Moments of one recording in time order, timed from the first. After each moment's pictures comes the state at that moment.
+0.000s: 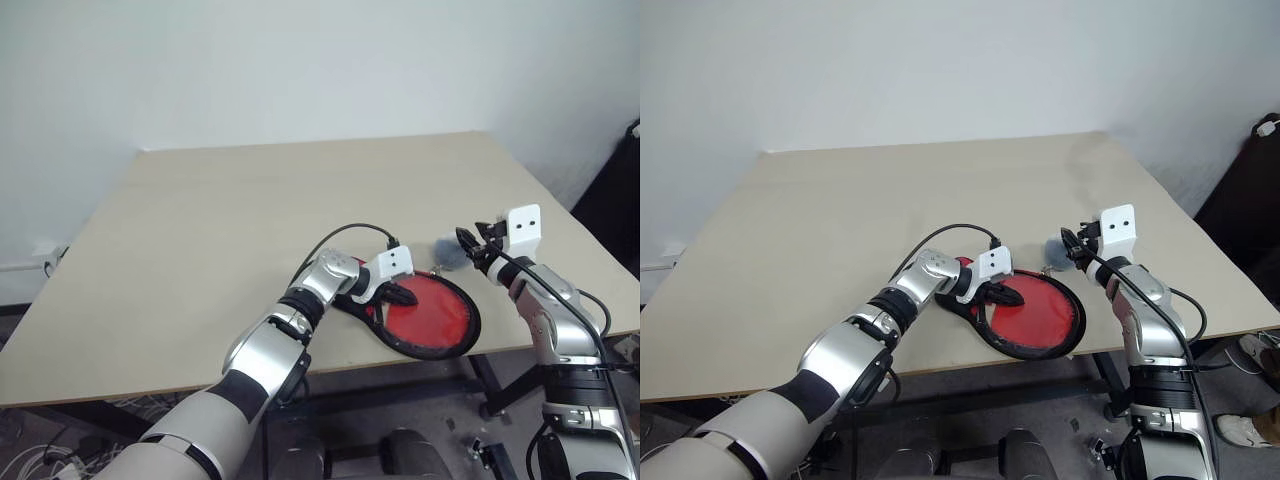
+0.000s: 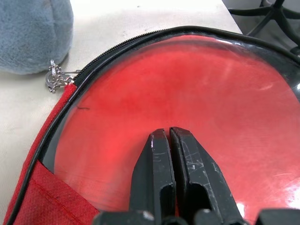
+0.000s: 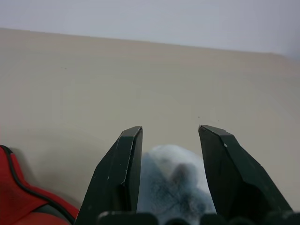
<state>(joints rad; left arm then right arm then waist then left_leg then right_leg) -1.03 -0.04 -0.30 1.22 0.14 -0.10 -1.09 -0.38 -0.38 -0.17 0.05 0.22 0.45 0.37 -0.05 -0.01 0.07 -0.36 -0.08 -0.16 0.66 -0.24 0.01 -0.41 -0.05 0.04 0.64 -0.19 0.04</state>
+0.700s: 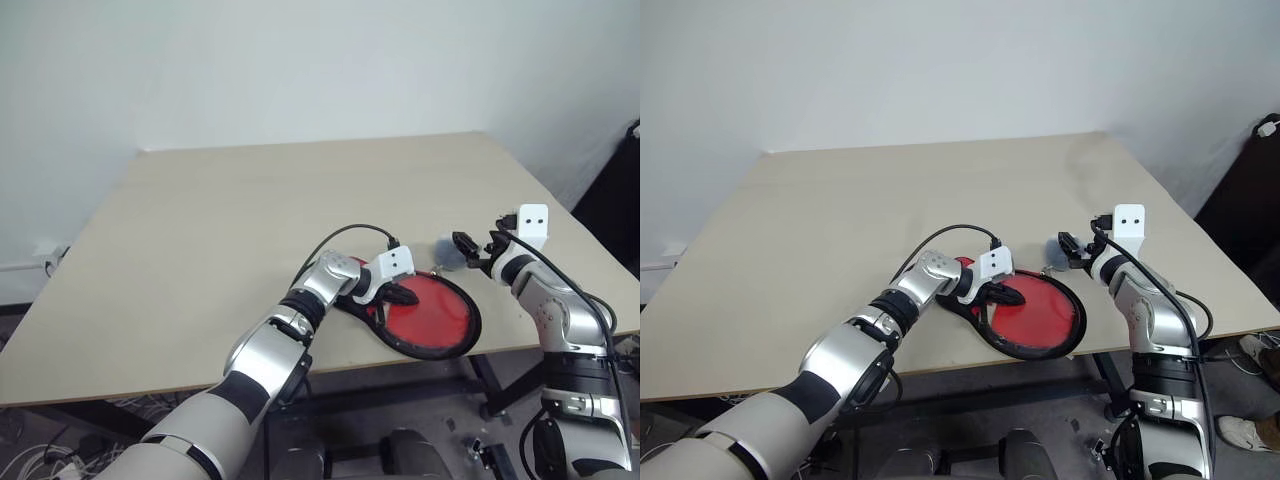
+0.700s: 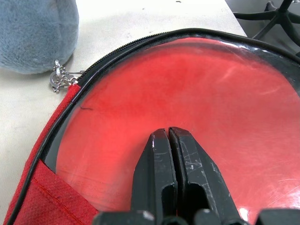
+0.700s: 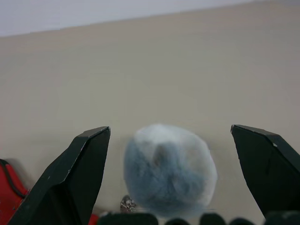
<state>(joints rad) -1.02 -0.05 -0.29 1.22 0.15 -0.10 -1.08 -0.47 -0.37 -0.23 0.15 0.31 0.66 0.30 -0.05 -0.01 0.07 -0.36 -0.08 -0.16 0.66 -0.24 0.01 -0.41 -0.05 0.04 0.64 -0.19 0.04</state>
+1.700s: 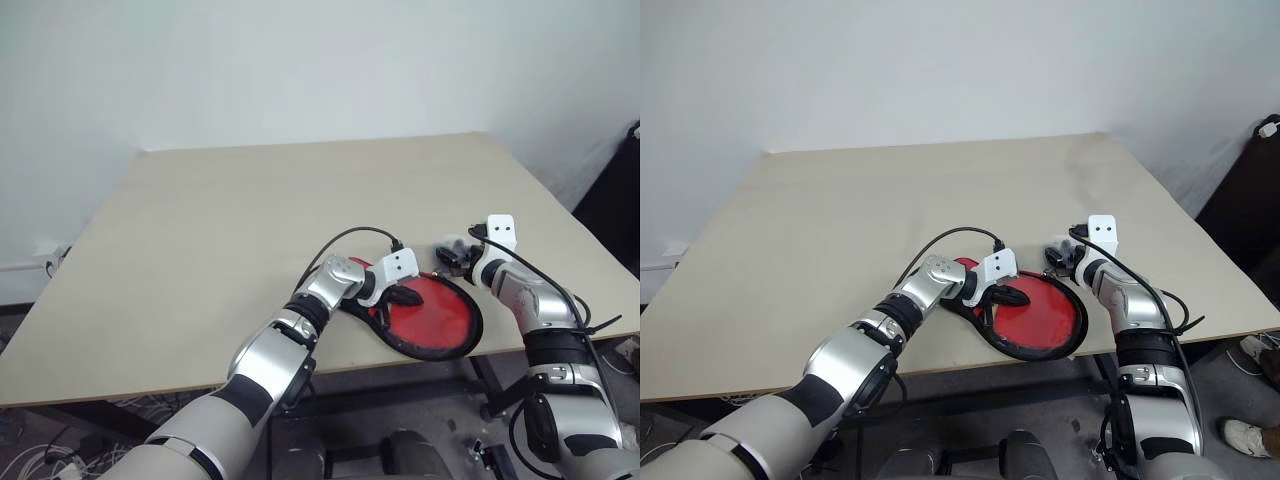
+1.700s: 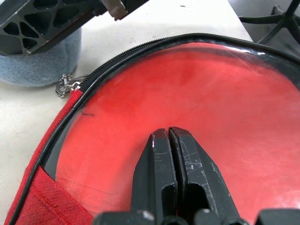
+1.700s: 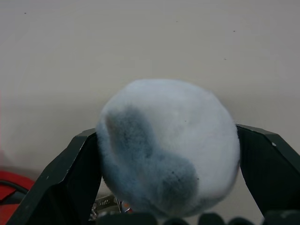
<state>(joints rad) -1.00 -0.07 -0.29 1.23 0.16 -0.12 -1.02 -0.58 -0.35 -0.14 0.42 0.25 0.62 0.33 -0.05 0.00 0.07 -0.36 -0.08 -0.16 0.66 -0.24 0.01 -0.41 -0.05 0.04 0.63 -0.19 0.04</state>
